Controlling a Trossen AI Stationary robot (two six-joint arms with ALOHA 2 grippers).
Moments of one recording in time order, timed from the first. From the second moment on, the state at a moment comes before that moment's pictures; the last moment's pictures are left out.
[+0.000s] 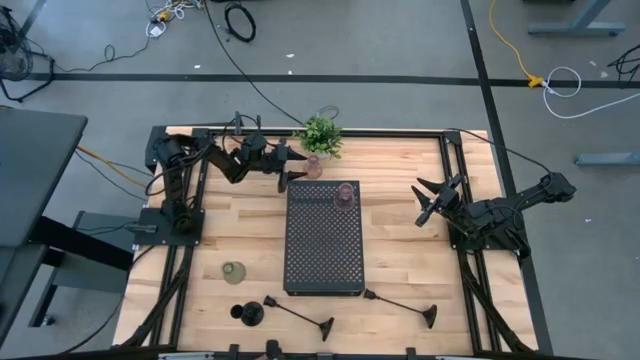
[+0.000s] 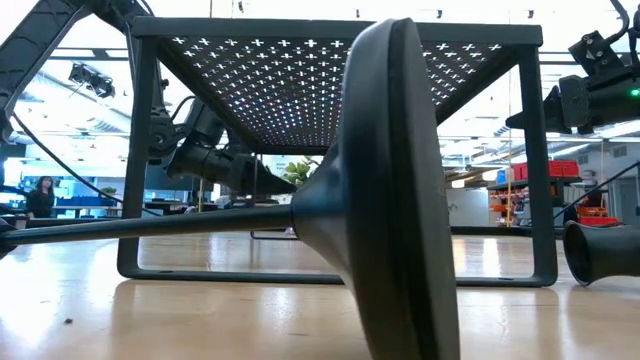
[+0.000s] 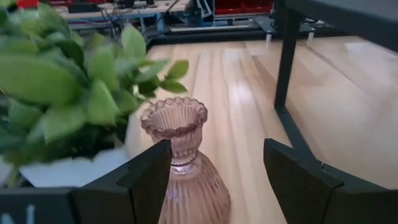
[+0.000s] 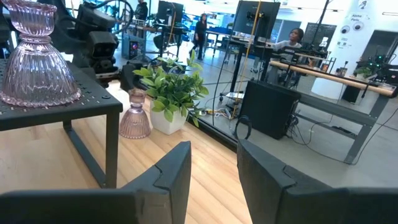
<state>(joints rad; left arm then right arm) 0.69 1.93 0.59 1.11 0.58 0.24 0.39 0.15 0.02 0.03 1.13 -0.09</state>
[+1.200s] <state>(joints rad) 0.69 1.93 0.60 1.09 0.77 0.27 0.39 0.15 0.02 0.03 1.13 -0.09</state>
